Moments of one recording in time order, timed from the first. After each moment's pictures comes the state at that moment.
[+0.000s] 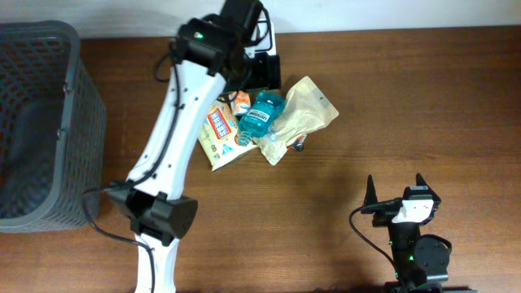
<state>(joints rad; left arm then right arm) -0.43 2.18 2.57 -1.50 0.12 -0.43 0.03 0.01 0.01 -0.07 0.06 -0.05</state>
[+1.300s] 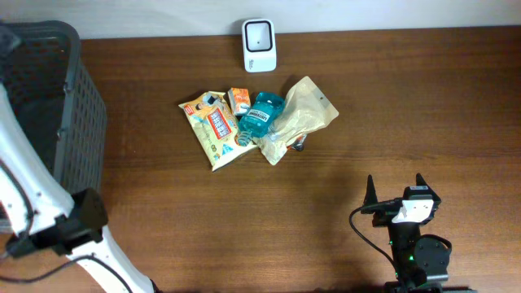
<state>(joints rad) 0.38 2.12 2.87 -1.43 -0.20 -0.35 0.03 0.01 0.01 -0.07 0.06 -0.05</state>
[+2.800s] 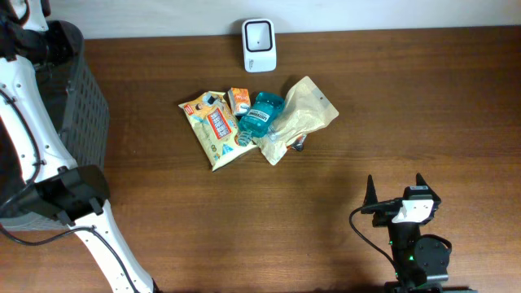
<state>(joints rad) 0.38 2.42 2.88 -1.39 0.33 -0.02 0.03 0.01 0.01 -0.07 0.06 -0.05</state>
